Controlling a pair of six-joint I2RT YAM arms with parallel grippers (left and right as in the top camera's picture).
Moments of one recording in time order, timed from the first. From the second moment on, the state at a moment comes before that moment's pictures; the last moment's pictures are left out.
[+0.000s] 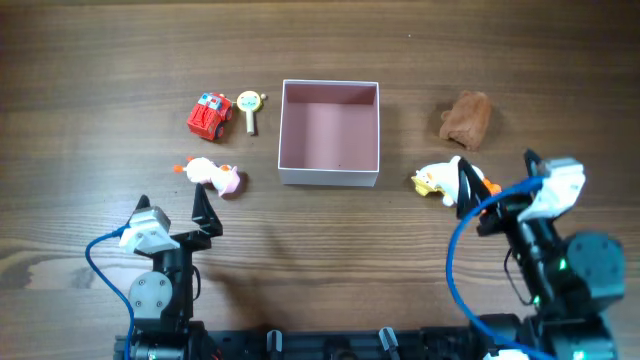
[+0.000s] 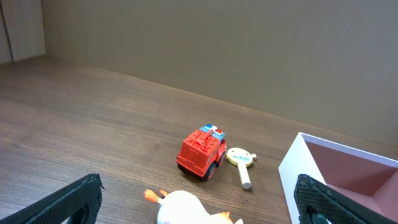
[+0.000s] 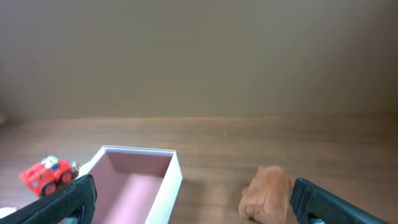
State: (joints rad) left arm -0.04 0.01 0.01 -0.06 -0.16 -0.25; right arm 0.06 0.44 0.67 -0.39 -0.13 0.10
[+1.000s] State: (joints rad) left arm -0.04 0.01 0.01 -0.06 -0.16 -0.25; right arm 0.12 1.27 0.92 -0.27 -0.16 -0.03
